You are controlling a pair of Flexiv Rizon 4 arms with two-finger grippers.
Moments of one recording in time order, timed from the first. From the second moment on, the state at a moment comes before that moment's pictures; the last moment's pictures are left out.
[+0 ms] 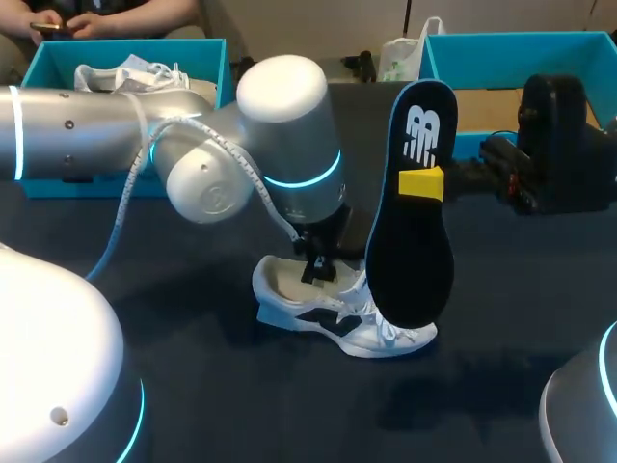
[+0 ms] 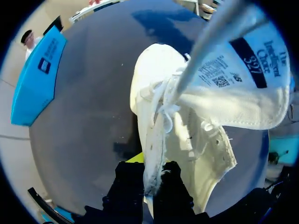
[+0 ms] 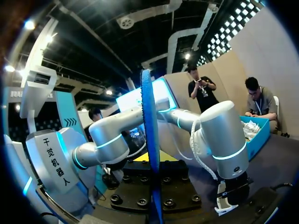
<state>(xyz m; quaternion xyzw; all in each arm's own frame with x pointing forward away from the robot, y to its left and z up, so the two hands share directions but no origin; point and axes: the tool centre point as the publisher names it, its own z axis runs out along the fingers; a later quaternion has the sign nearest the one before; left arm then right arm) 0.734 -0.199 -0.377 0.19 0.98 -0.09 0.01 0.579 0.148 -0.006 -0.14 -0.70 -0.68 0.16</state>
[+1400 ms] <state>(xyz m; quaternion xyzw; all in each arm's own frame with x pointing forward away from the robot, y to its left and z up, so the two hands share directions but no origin) 0.695 -0.191 -0.301 0.65 0.75 -0.14 0.08 0.579 0.148 -0.005 -0.14 -0.70 -0.68 0.16</state>
